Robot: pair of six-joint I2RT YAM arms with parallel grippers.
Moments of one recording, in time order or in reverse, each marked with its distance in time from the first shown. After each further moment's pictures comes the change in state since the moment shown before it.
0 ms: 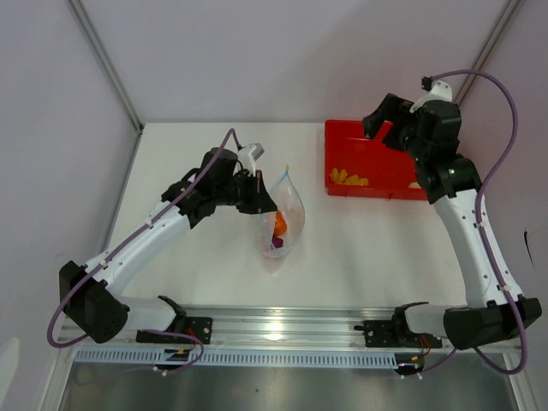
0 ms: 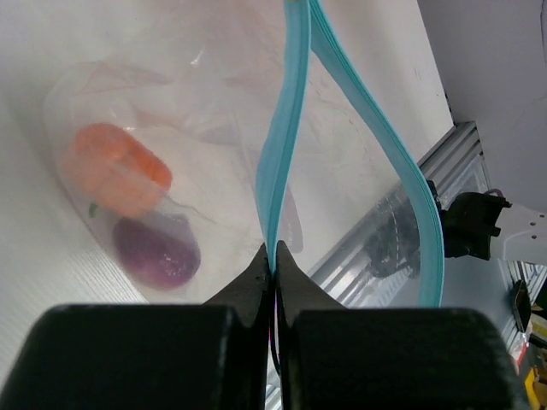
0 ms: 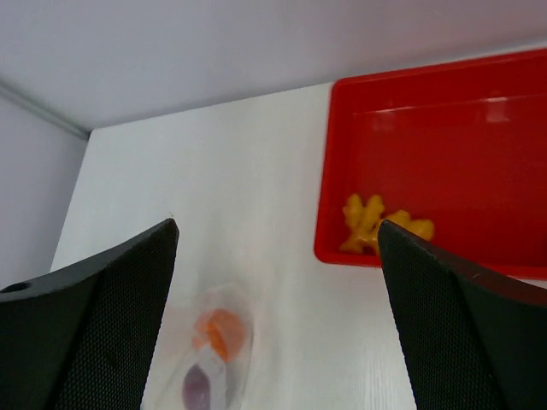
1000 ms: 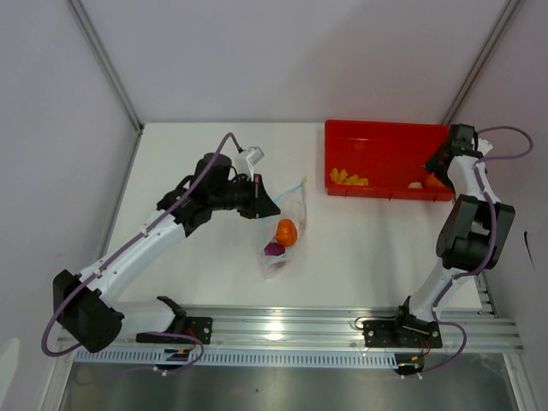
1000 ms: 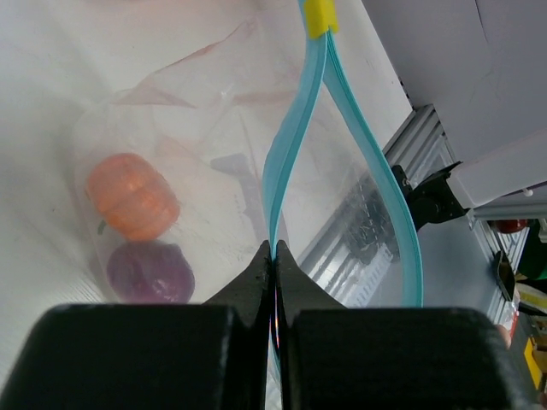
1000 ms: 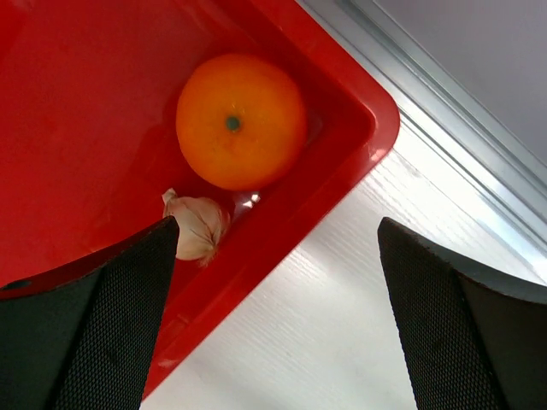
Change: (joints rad) left arm 0.001 -0.068 -0.074 0.107 0.109 0.015; right arm -0.558 0.563 -0.070 -0.077 0.310 0.097
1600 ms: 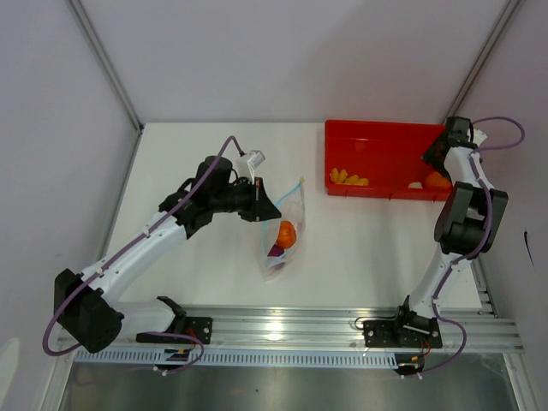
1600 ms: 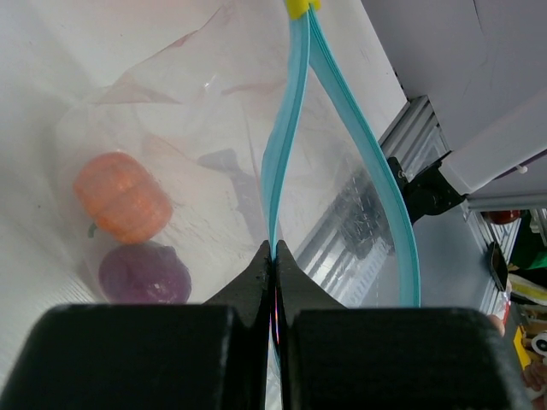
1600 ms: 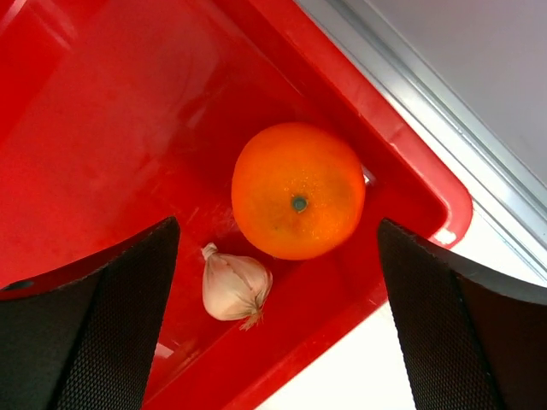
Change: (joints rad) left arm 0.000 -0.005 -0.050 0.043 0.028 -0.009; right arm 0.005 0.168 0.165 0.051 -0.014 -0.043
